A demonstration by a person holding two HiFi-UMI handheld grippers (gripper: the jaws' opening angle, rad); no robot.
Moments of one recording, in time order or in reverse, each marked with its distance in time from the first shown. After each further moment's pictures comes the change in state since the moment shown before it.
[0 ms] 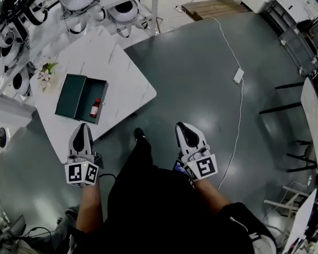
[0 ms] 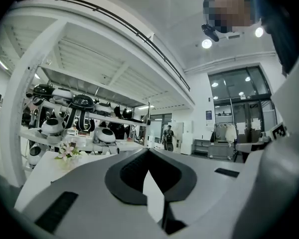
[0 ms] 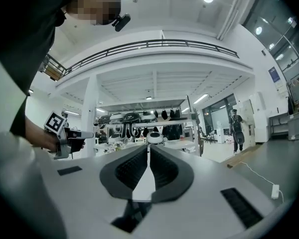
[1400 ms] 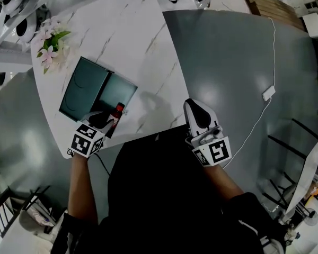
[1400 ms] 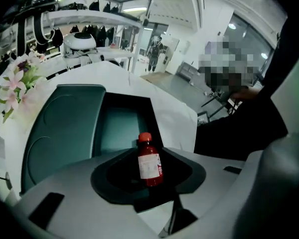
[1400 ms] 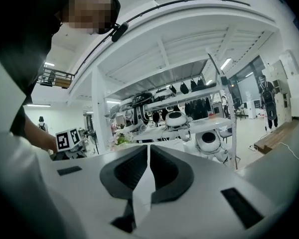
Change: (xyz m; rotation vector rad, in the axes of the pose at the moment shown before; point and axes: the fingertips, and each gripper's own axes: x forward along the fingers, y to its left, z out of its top) left arm 0.125 0.121 -0.219 -0.019 1.107 -0.280; right arm 0.319 -0.023 -0.075 0.105 0.217 0.316
